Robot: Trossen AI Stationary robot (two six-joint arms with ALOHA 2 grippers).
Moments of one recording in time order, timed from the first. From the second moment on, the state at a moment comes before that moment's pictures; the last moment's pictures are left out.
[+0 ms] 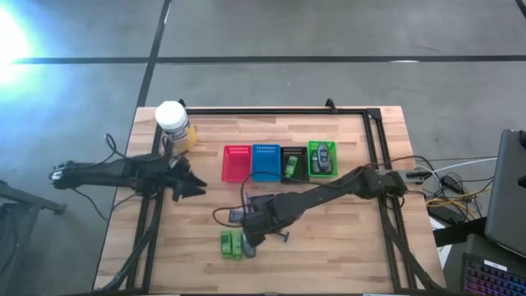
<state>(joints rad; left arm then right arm) 0.00 0.29 0.22 -0.33 0.18 -0.80 0.33 2.30 2.19 -1.27 -0.01 1.38</state>
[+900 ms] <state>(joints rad) -0.36 1.40 0.79 -0.13 0.14 0.15 0.29 1.59 1.43 -1.20 0.28 1.39</state>
